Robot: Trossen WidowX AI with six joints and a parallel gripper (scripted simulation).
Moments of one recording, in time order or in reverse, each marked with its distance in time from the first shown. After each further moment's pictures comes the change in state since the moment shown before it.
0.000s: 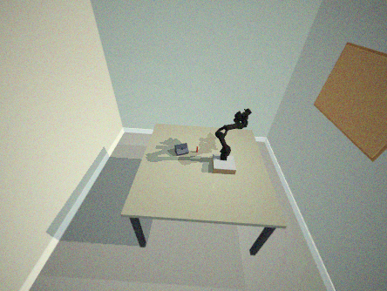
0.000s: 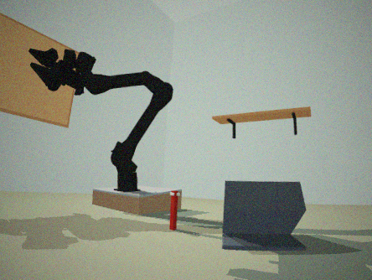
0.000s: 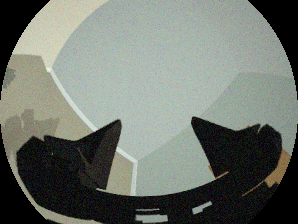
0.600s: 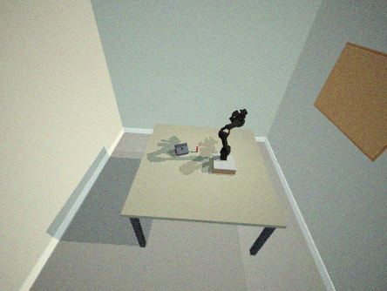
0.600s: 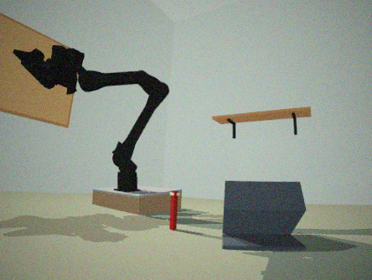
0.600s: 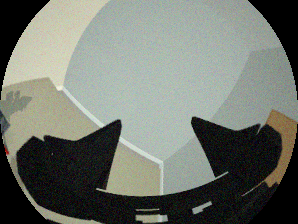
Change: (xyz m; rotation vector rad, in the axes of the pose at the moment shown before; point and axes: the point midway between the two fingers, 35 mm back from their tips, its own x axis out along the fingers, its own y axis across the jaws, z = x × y) arm 0.044 0.042 0.004 0.237 -0.005 0.126
